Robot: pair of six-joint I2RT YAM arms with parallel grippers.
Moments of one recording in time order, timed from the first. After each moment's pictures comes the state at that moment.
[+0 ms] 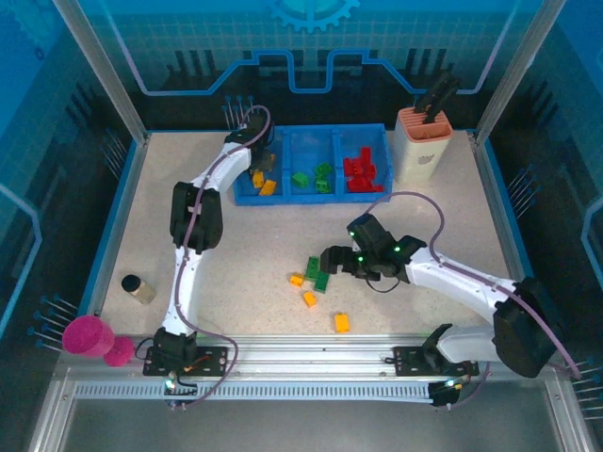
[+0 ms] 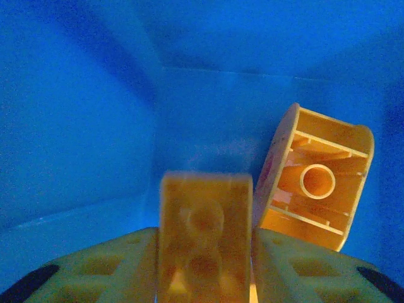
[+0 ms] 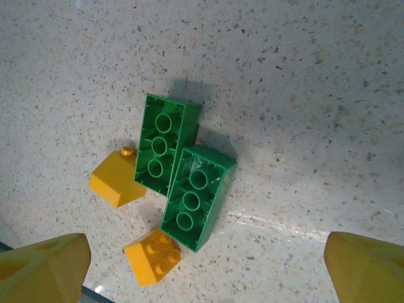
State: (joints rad) left arm -0.22 2.45 2.19 -0.79 -0.27 -0.37; right arm 0.70 1.33 0.80 -0.51 -0.15 0.80
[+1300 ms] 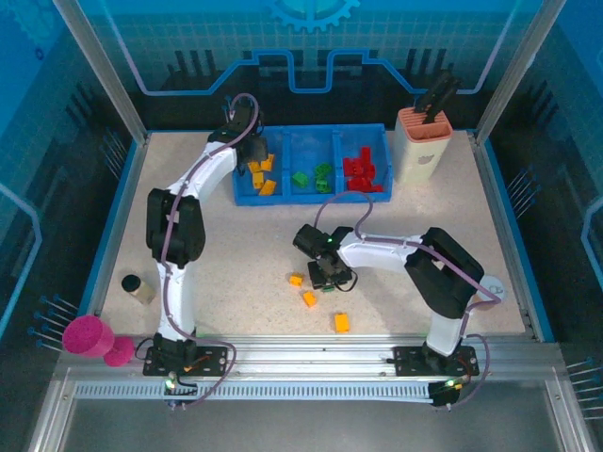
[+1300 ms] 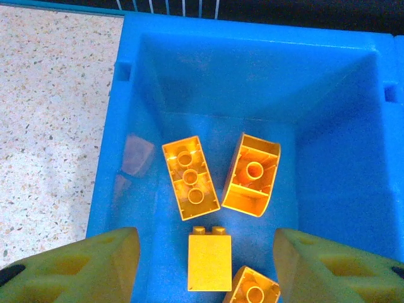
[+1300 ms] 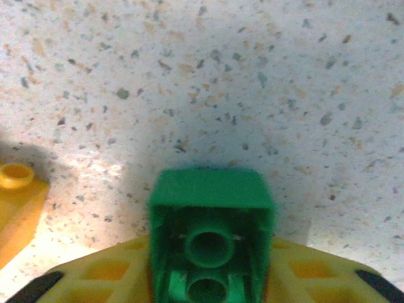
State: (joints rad) left arm -0.22 2.15 1.93 -0.65 -0.22 -0.35; right arm 0.89 1.81 1.11 -0.75 0.07 0.71
